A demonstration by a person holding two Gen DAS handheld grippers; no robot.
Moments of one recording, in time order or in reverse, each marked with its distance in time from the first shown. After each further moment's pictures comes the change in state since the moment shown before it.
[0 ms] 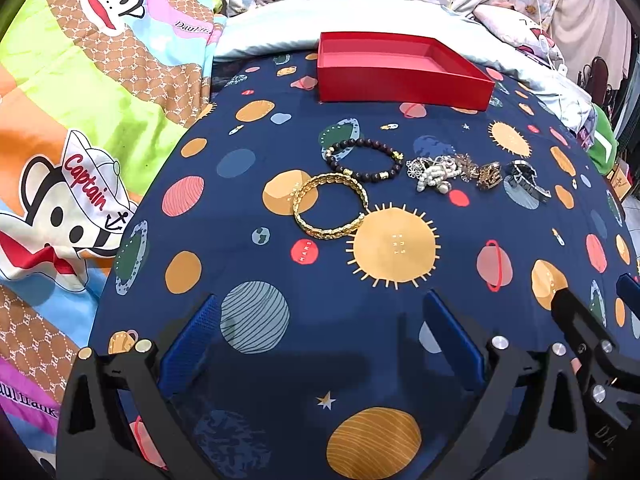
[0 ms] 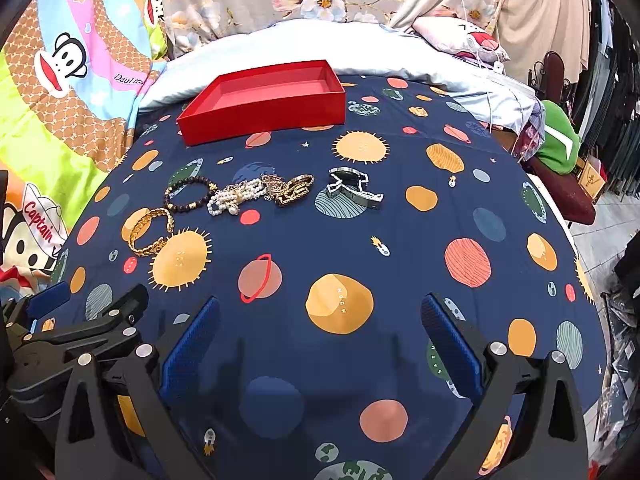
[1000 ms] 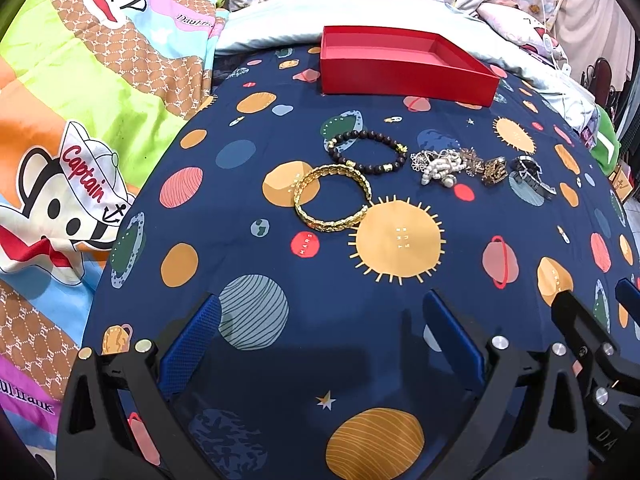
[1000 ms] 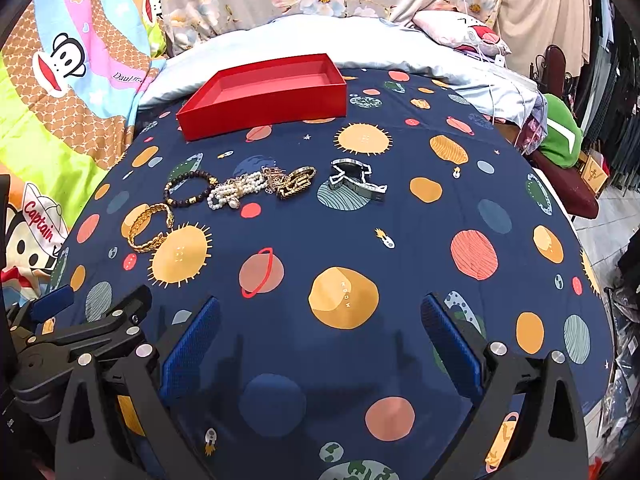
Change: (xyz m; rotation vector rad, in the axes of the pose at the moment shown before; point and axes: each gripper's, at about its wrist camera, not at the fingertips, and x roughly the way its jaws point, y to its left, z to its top) left arm 0.006 0.001 -0.005 -0.008 0.012 -0.001; right arm 0.005 0.002 -0.005 0.004 0.012 0.005
